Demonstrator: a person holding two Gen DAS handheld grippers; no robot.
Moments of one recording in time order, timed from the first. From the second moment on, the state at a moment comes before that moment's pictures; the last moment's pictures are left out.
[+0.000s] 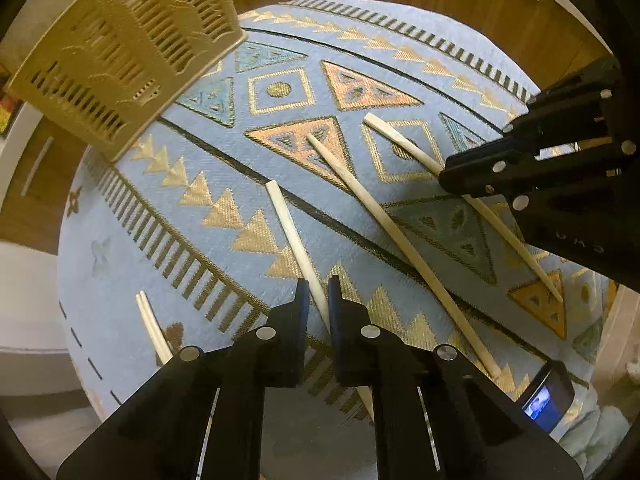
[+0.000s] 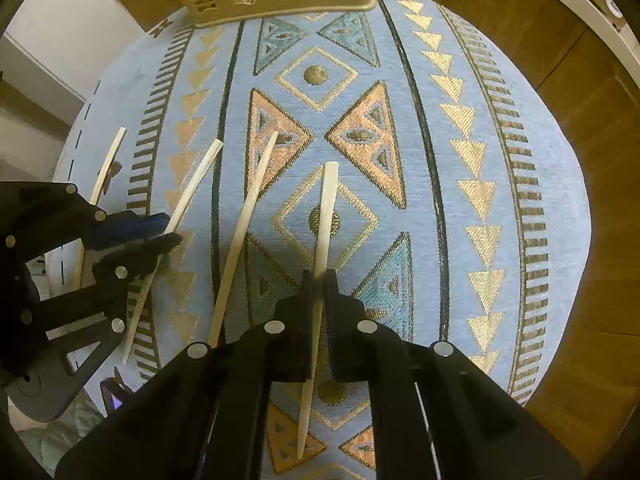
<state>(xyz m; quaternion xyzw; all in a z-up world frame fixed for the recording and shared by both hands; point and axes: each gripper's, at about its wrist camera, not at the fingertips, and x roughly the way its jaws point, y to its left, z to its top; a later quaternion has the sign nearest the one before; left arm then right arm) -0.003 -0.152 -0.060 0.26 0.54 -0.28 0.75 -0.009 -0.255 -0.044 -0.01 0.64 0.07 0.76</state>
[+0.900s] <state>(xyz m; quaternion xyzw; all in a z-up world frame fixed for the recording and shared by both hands) -0.001 -0.062 0.044 -0.02 0.38 -0.32 0.87 -0.047 -0.257 0.047 0.08 0.45 0.16 0.87</state>
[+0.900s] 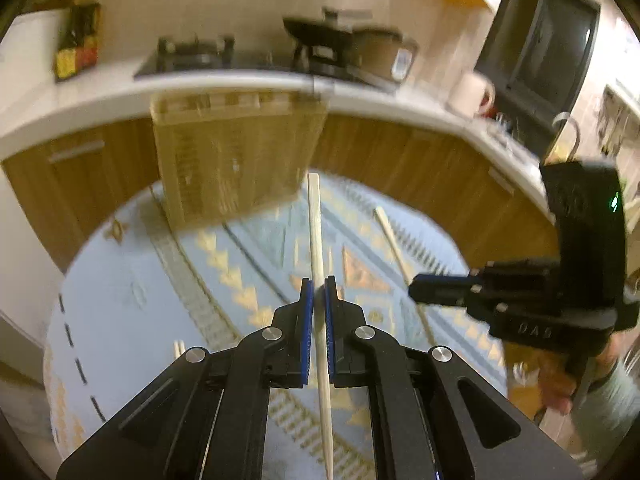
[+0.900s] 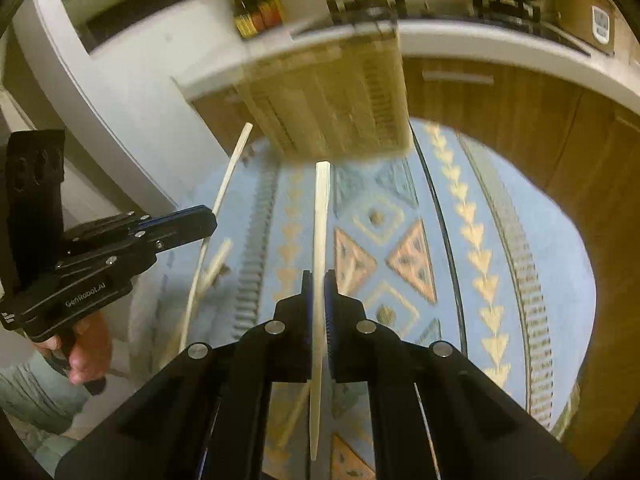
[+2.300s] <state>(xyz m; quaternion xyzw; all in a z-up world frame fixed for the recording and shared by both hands) 0.171 -0.077 0.104 -0.17 0.10 -0.19 0.96 0.138 -0.295 0.137 0.18 0.11 -0.01 0.98</state>
